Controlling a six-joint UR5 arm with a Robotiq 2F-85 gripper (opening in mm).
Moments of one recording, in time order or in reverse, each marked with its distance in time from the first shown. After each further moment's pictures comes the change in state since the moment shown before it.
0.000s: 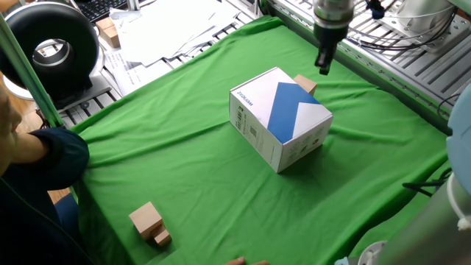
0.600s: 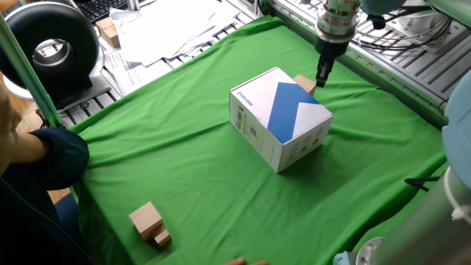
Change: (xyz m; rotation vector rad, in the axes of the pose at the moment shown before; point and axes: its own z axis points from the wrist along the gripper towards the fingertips) arm -0.007 0.017 0.028 -0.072 -0.069 -0.063
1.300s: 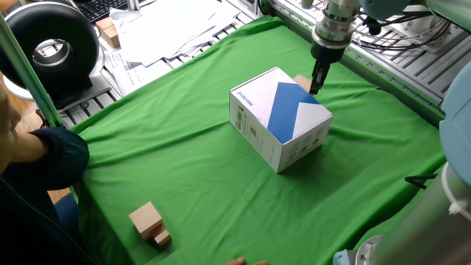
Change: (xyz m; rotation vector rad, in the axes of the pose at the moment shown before) arm -0.013 0.012 0.009 -0.047 -0.052 -0.023
